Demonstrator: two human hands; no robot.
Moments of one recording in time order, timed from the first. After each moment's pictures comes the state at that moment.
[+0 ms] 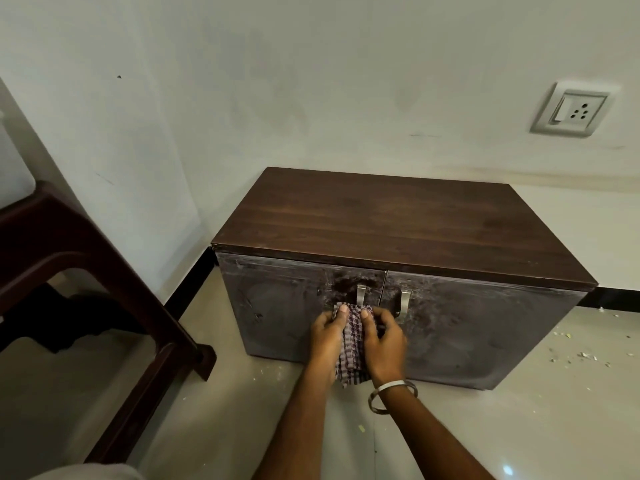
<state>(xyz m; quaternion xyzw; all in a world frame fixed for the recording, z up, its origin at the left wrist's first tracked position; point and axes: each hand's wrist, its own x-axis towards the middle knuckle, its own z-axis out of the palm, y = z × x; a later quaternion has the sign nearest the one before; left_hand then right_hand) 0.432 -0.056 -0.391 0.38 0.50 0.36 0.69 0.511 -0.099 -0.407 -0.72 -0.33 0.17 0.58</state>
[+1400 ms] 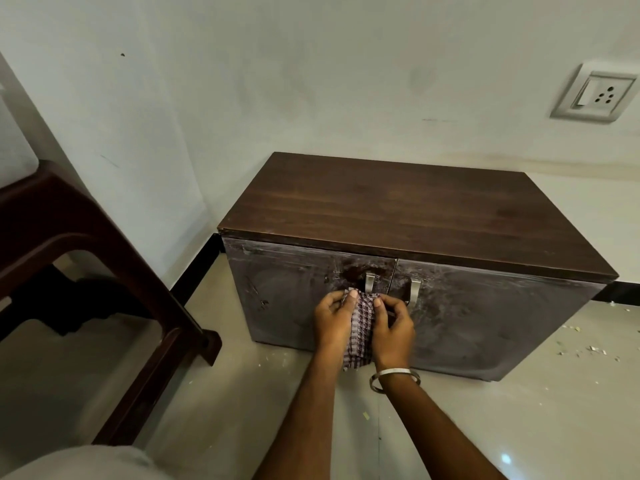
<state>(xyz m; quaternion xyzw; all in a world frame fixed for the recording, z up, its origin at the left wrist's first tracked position) 0.436 -0.051 -0.393 0.41 0.51 0.42 0.63 0.504 -0.095 -0.405 -0.70 -0.28 0.17 0.64</state>
